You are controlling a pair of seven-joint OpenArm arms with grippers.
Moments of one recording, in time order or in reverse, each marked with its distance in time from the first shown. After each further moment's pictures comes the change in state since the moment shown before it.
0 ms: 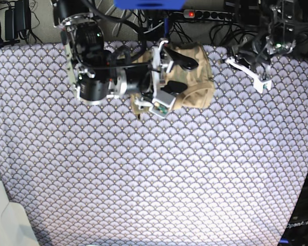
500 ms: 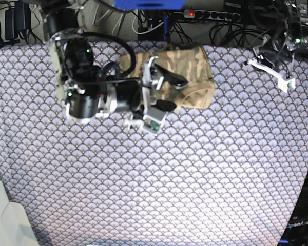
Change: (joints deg) left arm 3.3 -1.0 -9.0 4.0 0.4 0.0 0.1; right arm 7.5 5.0 0.0 0.1 0.4 0.0 0.0
